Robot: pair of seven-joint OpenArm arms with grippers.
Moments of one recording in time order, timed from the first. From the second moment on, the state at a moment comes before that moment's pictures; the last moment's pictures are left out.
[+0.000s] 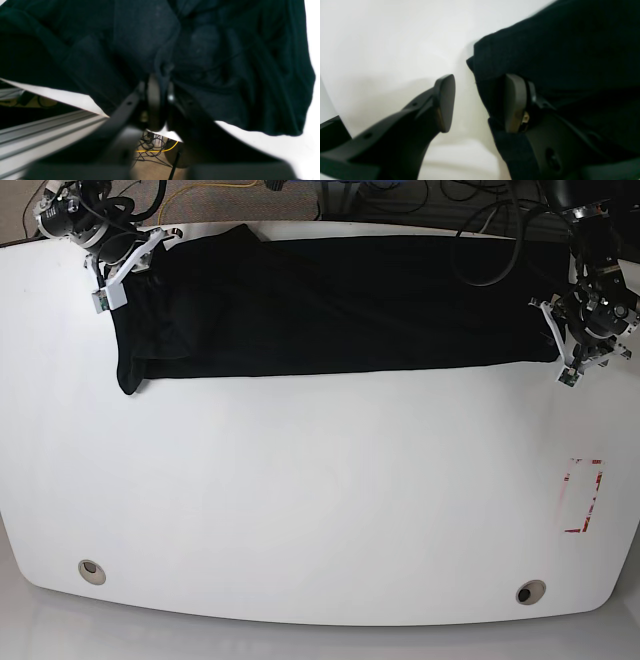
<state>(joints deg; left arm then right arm) 10.0 -18.6 -26.1 97.5 -1.9 -42.2 59.4 -30.2 6.1 41.5 113.1 51.6 40.4 -74.4</state>
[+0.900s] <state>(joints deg) 9.9 -18.5 -26.1 96.7 -2.0 -42.2 59.4 -17.9 9.7 44.1 113.1 51.4 40.4 -74.7</state>
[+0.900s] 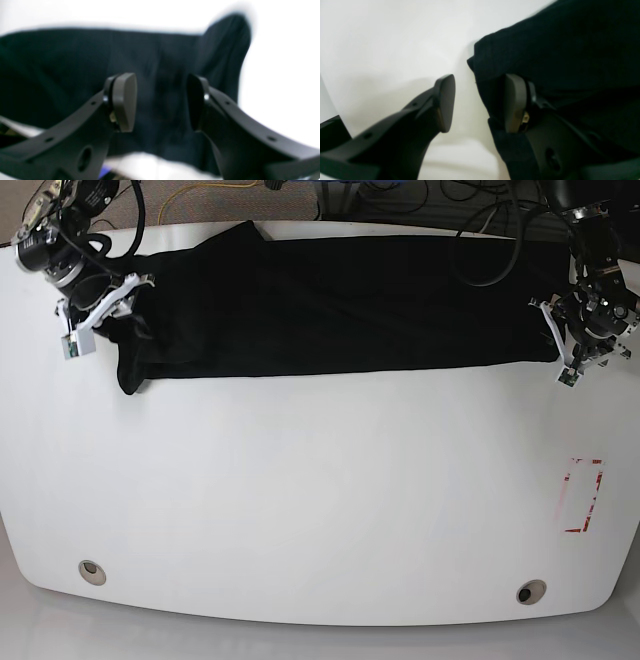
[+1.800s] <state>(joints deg) 10.0 -18.4 -26.1 95.7 -2.0 -42.2 59.2 -0.9 13.8 26.8 95.3 36.0 40.4 -71.0</state>
